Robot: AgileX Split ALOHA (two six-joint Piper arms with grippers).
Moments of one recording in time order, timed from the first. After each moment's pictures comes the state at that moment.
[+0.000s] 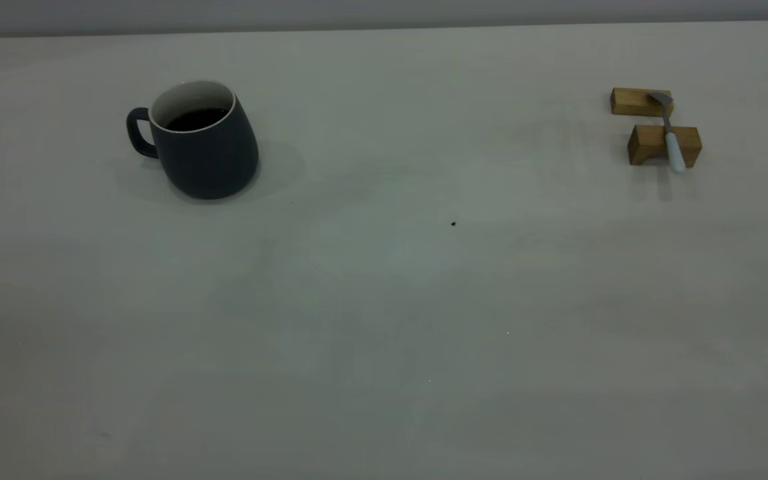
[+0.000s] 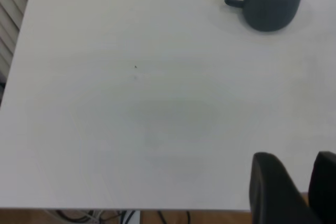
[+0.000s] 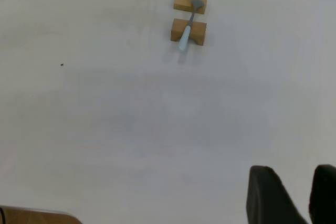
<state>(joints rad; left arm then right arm) -0.04 0.05 -0.51 0.08 1.10 -0.06 -0.02 0.02 -0.47 0.06 1.14 -0.14</state>
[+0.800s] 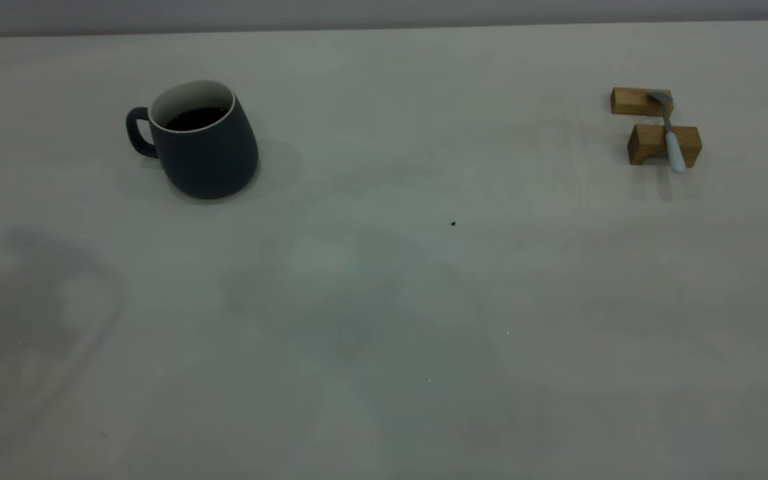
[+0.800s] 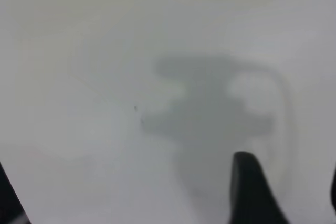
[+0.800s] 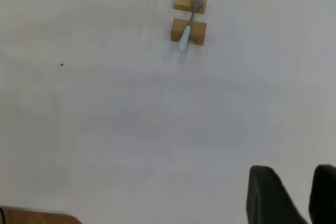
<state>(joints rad) -0.04 1.45 -0.99 0.07 0.70 0.38 -0.02 0.02 -0.47 0.06 1.14 -0.14</state>
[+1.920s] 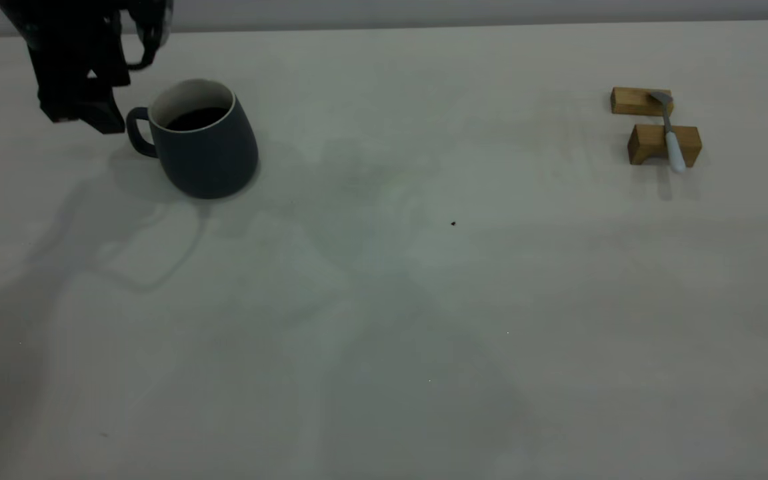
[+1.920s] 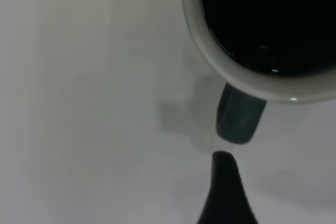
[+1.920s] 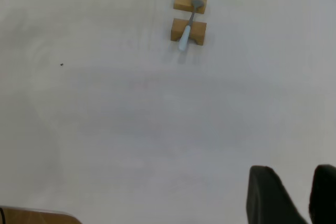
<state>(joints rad) -0.10 2.23 -1.39 0.07 0.40 1.32 -0.02 0.02 -0.47 0.06 1.14 -0.14</state>
